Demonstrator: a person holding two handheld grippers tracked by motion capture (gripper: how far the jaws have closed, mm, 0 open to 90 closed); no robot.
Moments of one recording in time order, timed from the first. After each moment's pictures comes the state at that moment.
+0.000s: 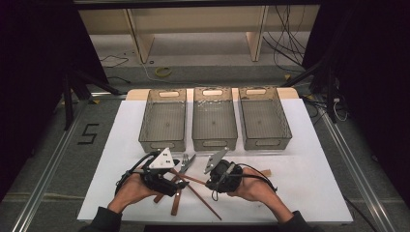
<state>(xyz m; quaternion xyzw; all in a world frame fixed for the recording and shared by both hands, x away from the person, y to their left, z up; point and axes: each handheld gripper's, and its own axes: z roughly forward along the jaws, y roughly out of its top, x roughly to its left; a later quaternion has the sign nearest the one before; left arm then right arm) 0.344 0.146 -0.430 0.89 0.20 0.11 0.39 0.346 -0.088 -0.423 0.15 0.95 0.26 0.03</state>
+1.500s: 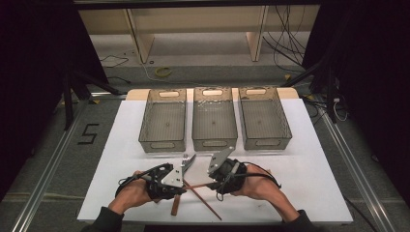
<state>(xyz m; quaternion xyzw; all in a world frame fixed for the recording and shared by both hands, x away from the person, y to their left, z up) 0.330 0.130 -0.440 0.95 0.07 0.09 0.29 0.343 -0.098 -0.405 0.12 0.95 0.28 0.07</state>
